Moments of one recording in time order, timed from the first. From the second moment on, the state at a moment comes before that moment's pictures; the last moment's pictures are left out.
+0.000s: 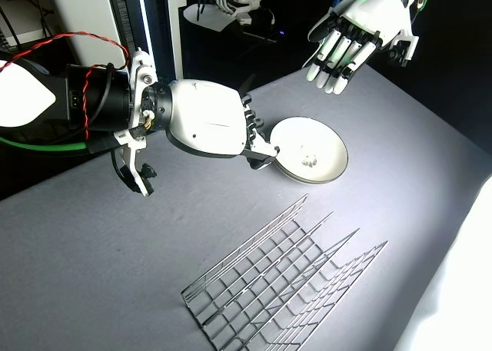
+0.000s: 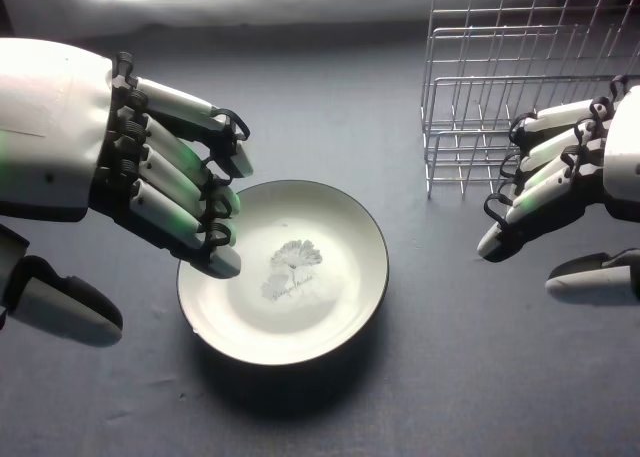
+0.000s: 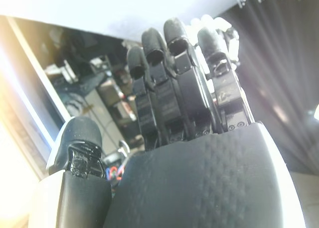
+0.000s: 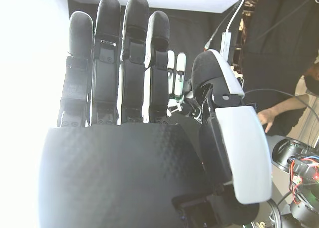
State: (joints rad) left arm 0.20 -0.81 1.28 1.60 -1.21 -0.24; right arm -0.53 -0.73 0.91 -0.77 0.65 -0.21
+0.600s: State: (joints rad) left arm 0.24 -0.81 1.27 1.60 -1.22 -0.27; right arm -0.52 -0.73 0.91 -0.78 0.67 -0.21
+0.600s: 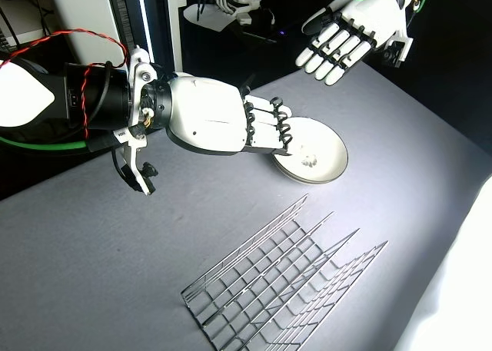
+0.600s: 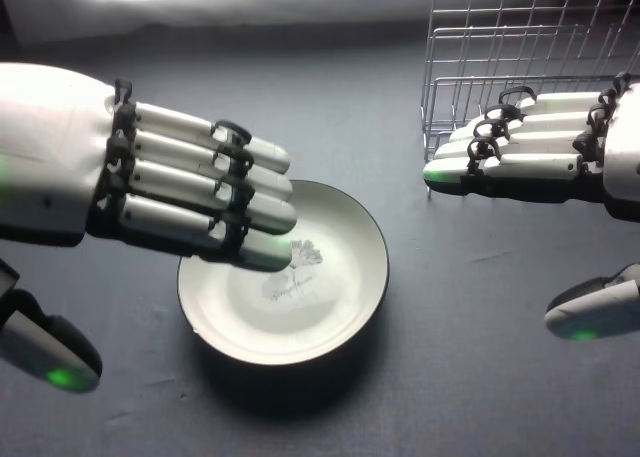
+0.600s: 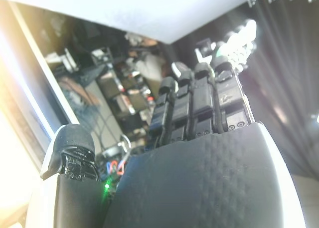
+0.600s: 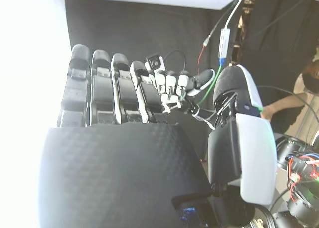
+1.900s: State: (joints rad) left arm 0.40 -1.11 1.62 1.79 -1.23 -0.08; right arm -0.52 -0.74 0.91 -0.78 0.68 -0.22
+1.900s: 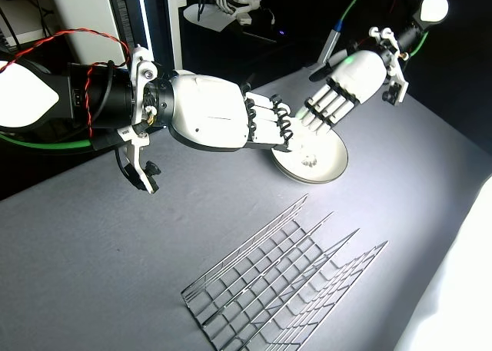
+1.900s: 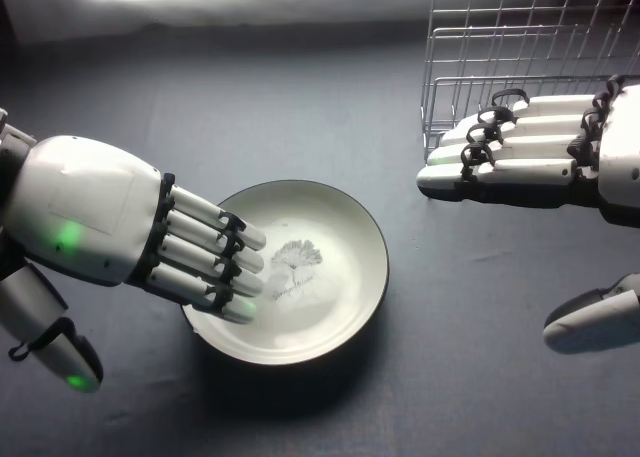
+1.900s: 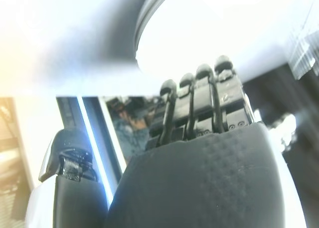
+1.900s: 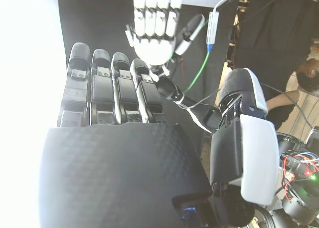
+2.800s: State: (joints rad) left arm 0.41 -1.17 1.74 1.87 -1.19 -0.08; right arm -0.54 -0.74 0.91 -0.79 0.70 -0.23
